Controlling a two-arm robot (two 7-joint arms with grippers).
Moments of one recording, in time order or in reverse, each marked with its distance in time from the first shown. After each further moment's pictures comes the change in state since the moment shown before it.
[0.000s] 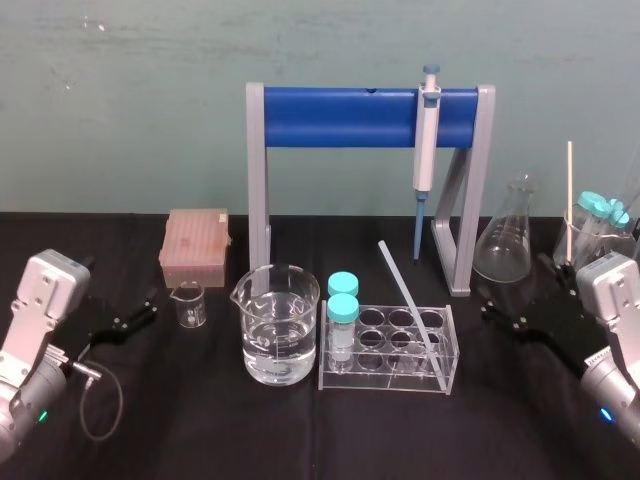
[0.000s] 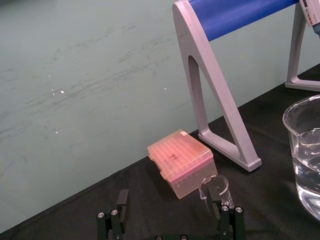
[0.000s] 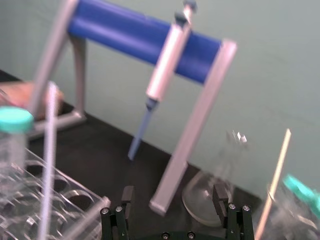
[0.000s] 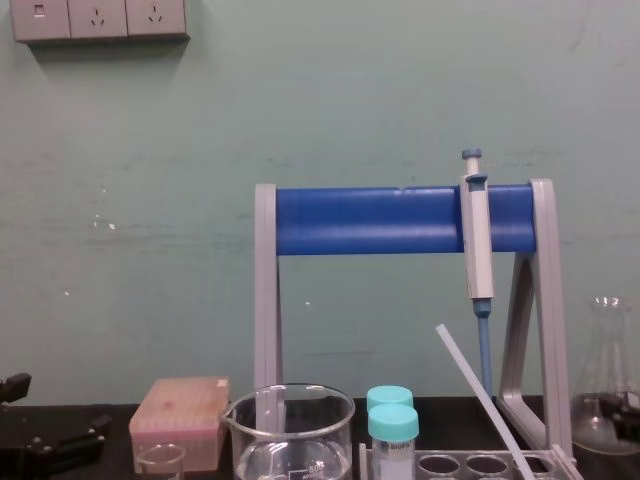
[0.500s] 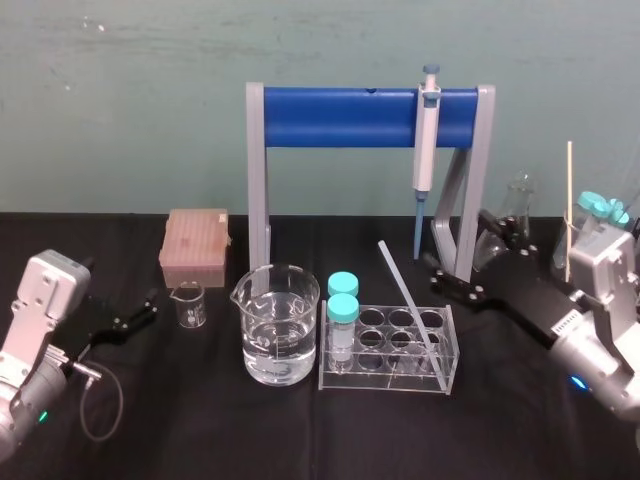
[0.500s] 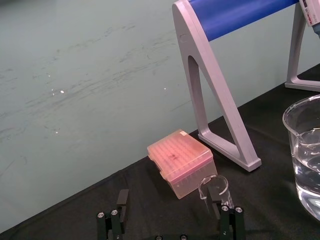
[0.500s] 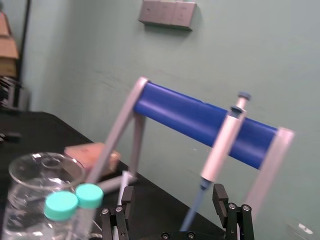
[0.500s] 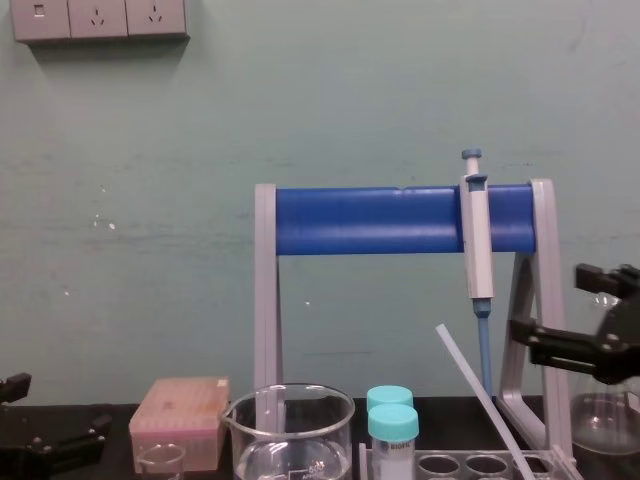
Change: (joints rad) left arm 0.000 0.000 0.000 0.000 0.000 0.000 0.000; right arm 0.075 -0.037 -0.011 -0.007 0.043 -0.148 0.225
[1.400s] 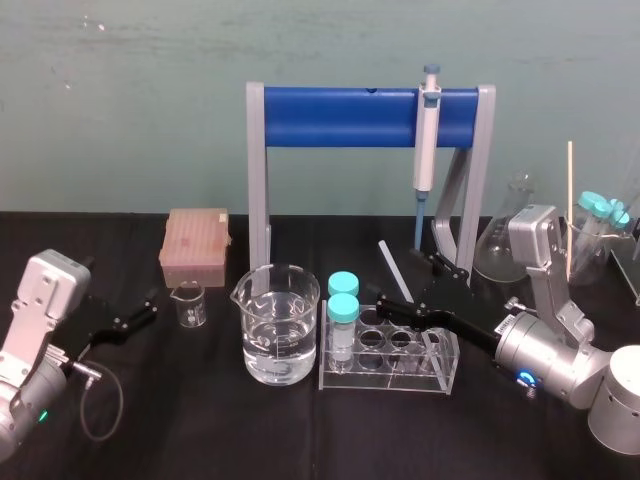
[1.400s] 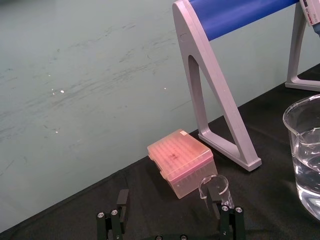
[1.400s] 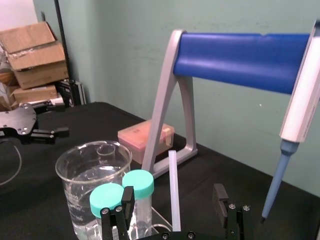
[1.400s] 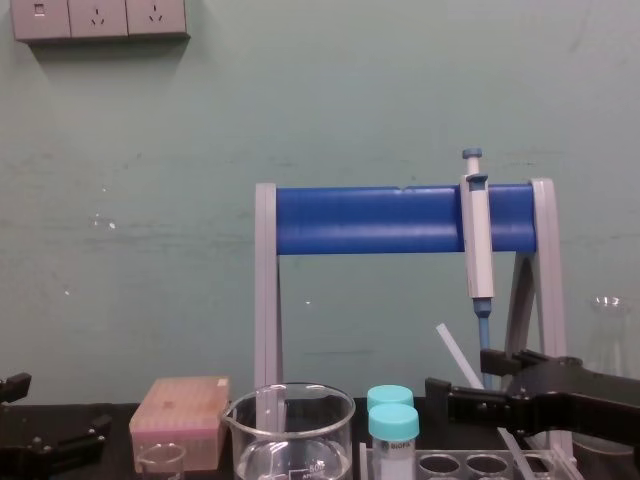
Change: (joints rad) left arm 0.000 0.000 0.000 0.000 0.000 0.000 0.000; right arm 0.125 -0.137 -0.024 0.188 0.167 0.231 0.274
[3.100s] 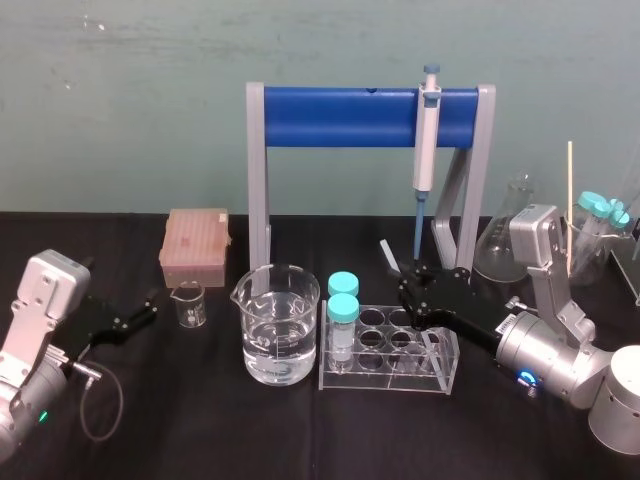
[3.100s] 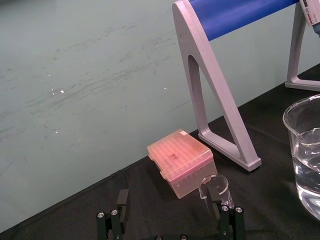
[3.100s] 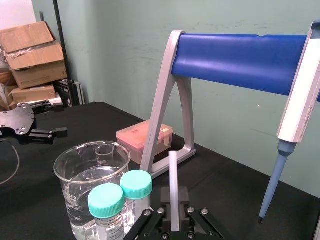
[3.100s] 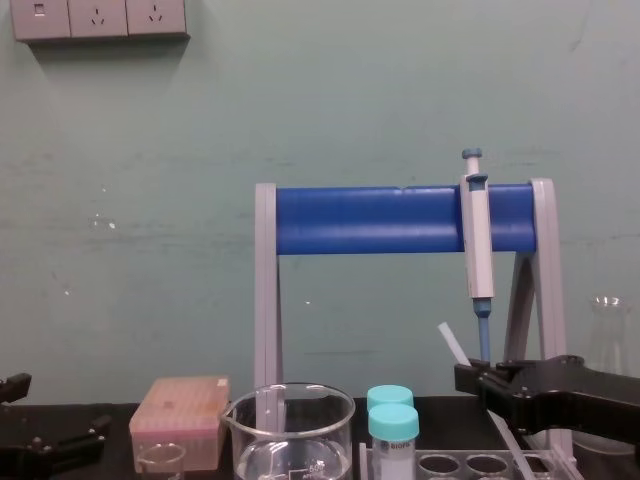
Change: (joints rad) left arm 0.000 0.000 0.000 0.000 0.000 0.000 0.000; right arm -0.001 0.001 0.002 -0.001 -0.004 -0.003 -0.004
